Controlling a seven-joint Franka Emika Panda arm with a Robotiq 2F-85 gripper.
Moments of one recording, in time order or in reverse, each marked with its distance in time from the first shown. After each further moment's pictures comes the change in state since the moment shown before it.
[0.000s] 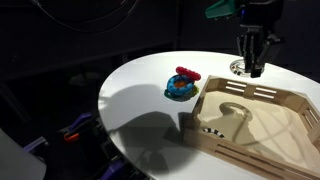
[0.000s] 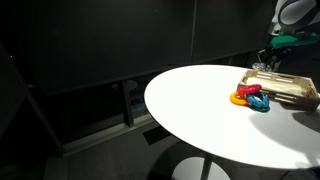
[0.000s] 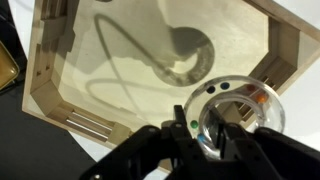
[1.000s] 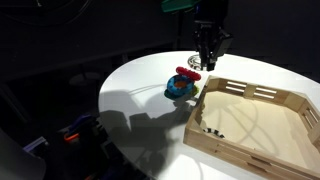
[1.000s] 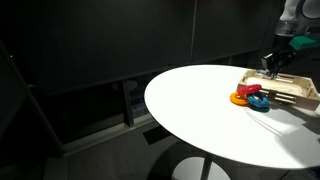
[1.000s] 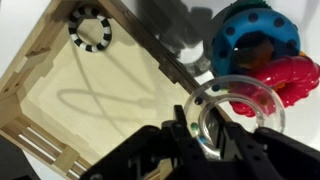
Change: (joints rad) arm -0.007 -0.218 0.128 -0.254 0.009 0.000 -0.216
